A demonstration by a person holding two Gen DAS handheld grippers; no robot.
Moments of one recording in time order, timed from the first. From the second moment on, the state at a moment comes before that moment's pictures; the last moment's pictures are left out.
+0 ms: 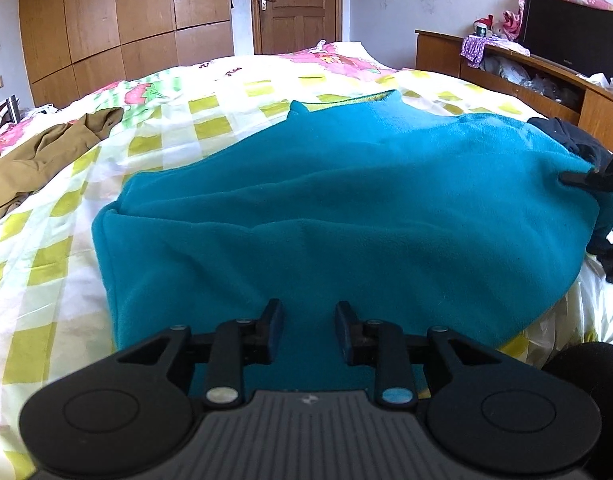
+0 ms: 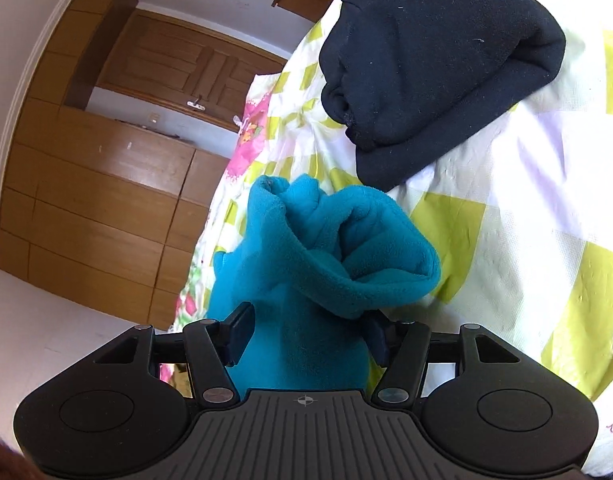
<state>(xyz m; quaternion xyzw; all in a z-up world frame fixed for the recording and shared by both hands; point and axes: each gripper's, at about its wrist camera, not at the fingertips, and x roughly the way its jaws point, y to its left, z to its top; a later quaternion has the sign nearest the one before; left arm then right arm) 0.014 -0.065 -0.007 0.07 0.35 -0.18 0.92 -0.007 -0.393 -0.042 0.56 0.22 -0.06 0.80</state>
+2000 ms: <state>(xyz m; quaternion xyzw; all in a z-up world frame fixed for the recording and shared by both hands) 0.008 0.067 0.074 -0.09 0.26 -0.18 0.94 0.063 -0.159 0.090 -0.10 0.30 0.27 0.91</state>
